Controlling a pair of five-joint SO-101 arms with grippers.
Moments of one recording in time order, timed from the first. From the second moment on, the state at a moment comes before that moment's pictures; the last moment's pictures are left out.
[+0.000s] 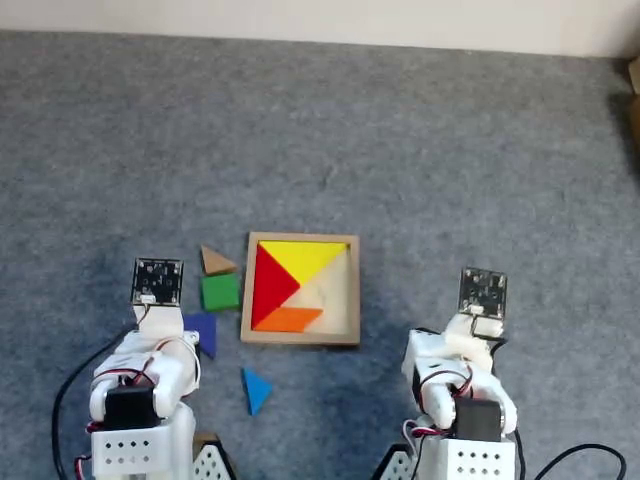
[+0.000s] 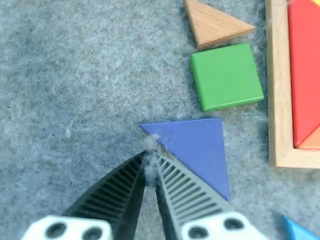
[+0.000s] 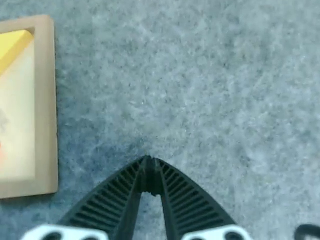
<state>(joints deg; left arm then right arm) -10.7 -104.1 96.0 75.5 0.3 -3.0 -104.5 95.9 69.1 -3.6</state>
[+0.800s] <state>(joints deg) -11.3 -103.5 74.3 78.6 -20.3 -3.0 -104.5 95.9 69.1 -3.6</state>
